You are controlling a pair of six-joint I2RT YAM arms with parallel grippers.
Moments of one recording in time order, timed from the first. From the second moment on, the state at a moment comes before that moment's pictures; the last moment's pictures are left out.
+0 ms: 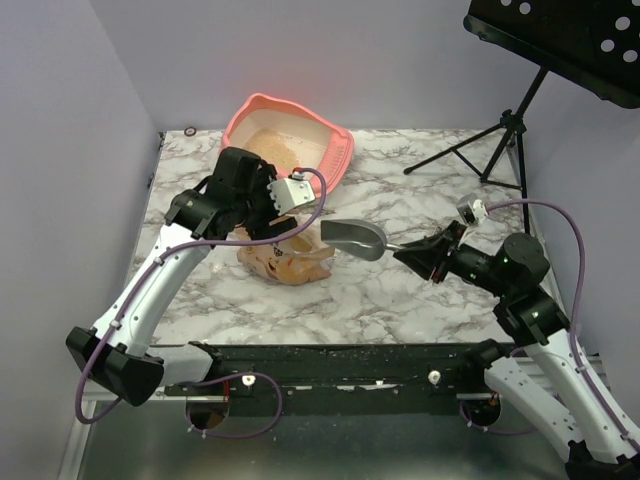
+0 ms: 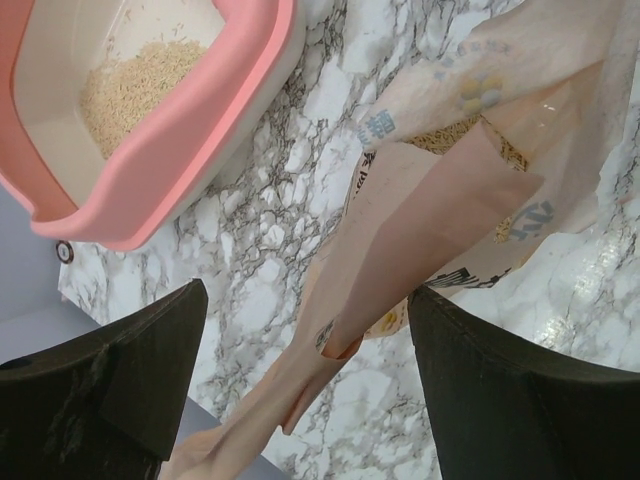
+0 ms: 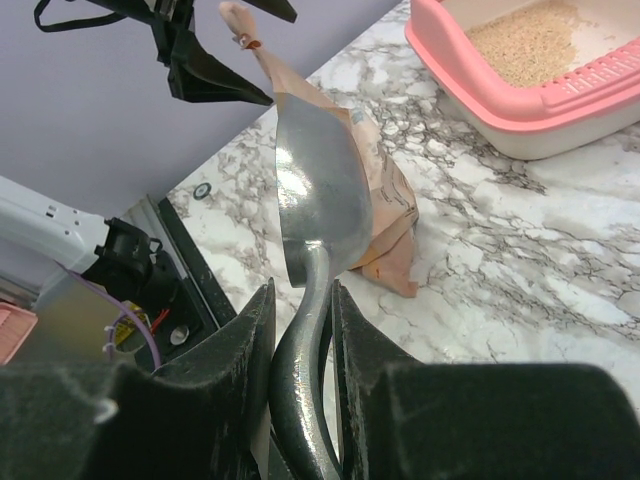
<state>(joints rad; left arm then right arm) -0.48 1.25 1.41 -0.92 0.14 0.77 0.43 0.58 0.71 -0.18 -0.55 0.34</state>
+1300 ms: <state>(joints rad) -0.72 0.96 1.04 -0.76 -0.16 0.59 0.61 1.02 1.06 -0.46 -0.47 0.29</state>
